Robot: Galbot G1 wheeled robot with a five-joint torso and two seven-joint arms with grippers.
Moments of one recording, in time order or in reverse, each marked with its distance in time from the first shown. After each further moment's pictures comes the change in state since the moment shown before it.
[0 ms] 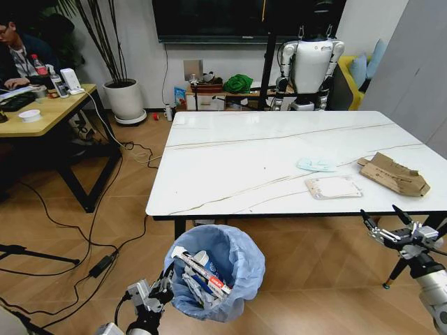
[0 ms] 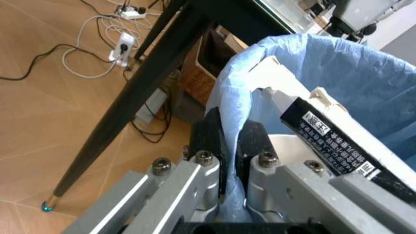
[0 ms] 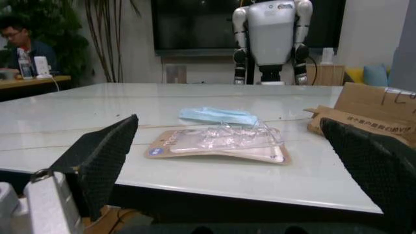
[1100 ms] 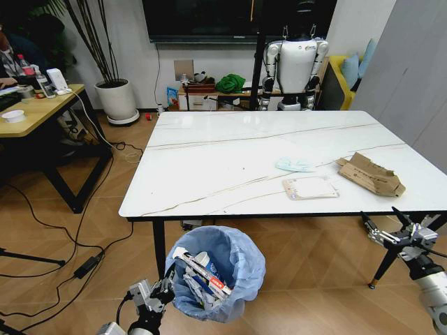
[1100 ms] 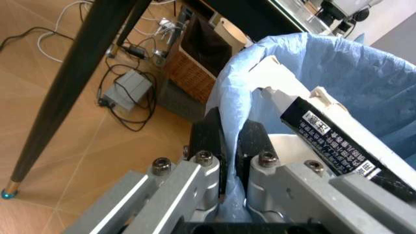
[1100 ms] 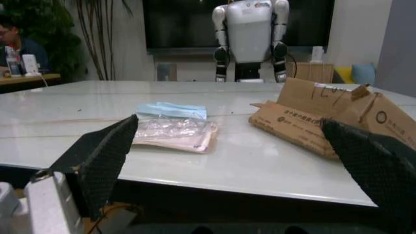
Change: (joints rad) left arm -0.011 0.000 0.009 0.018 -0.004 0.000 -0.002; right arm 0.007 0.000 -0.001 -0.019 -0.004 0.005 -0.012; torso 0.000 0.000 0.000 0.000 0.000
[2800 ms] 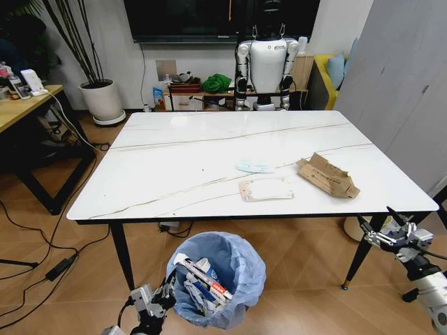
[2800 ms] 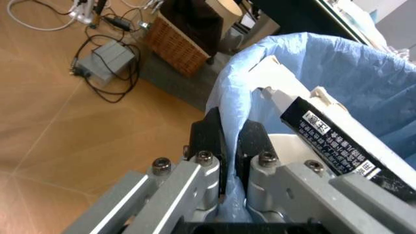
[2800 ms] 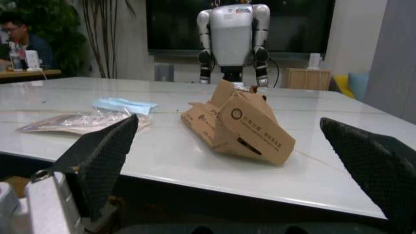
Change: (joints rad) left arm 0.023 0.010 0.008 -0.010 0.004 0.027 -0.048; right arm -0.013 -0.010 -0.019 0.005 -0.012 0.045 -0.031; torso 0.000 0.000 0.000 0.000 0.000
